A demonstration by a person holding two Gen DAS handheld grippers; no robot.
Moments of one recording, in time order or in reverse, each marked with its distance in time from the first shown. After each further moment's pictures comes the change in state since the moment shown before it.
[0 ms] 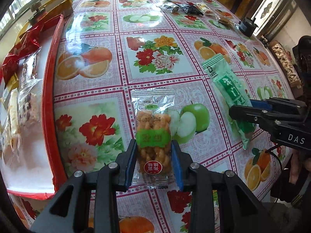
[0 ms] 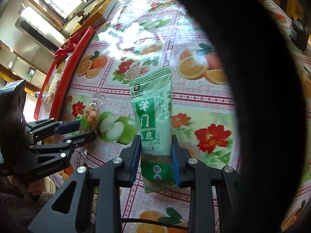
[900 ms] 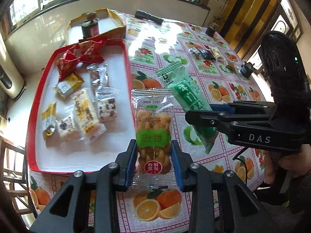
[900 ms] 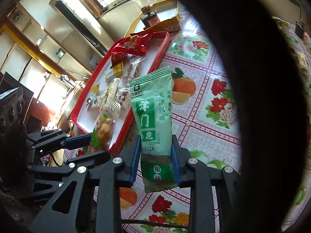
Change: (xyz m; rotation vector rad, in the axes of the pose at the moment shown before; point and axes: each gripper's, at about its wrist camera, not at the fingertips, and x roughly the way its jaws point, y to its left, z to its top) left arm -0.104 0.080 -0.020 -0.152 -0.204 -0.010; right arm 0.002 0.137 0.050 -0.216 -0.024 0.149
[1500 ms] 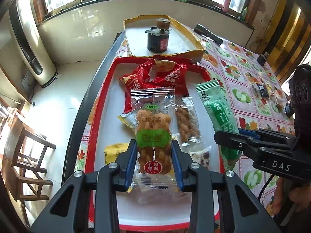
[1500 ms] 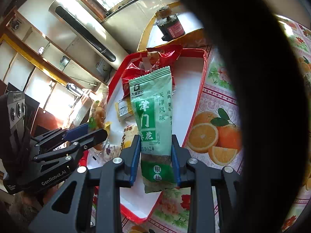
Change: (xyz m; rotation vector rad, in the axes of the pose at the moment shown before) left arm 0.028 0.109 0.066 -0.168 -0.038 0.208; right arm 0.078 0.034 0.088 0.047 0.000 0.072
